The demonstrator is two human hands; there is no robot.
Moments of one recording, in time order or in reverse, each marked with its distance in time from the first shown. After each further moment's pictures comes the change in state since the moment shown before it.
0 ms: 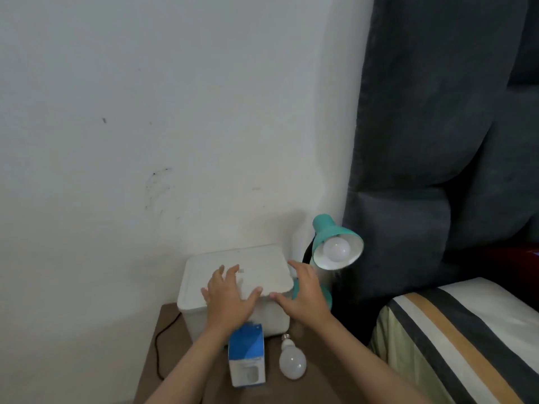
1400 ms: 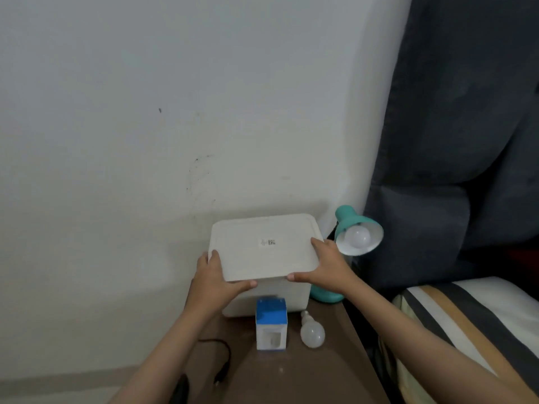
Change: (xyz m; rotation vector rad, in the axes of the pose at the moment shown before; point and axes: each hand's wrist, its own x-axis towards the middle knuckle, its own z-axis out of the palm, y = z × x) left_hand -0.039 -0.034 -0.105 -0.074 -0.003 -0.013; right_hand 0.003 -0.077 -0.041 -0.220 -0.295 0.172
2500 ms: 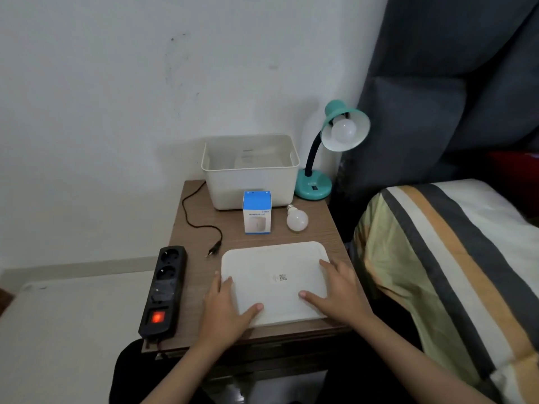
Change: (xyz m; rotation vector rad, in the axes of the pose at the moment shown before) left_hand -0.250 -0.058 0.092 0.053 -0.236 -0.237; right_hand -0.233 0.114 0.097 -0.119 -0.152 0.199
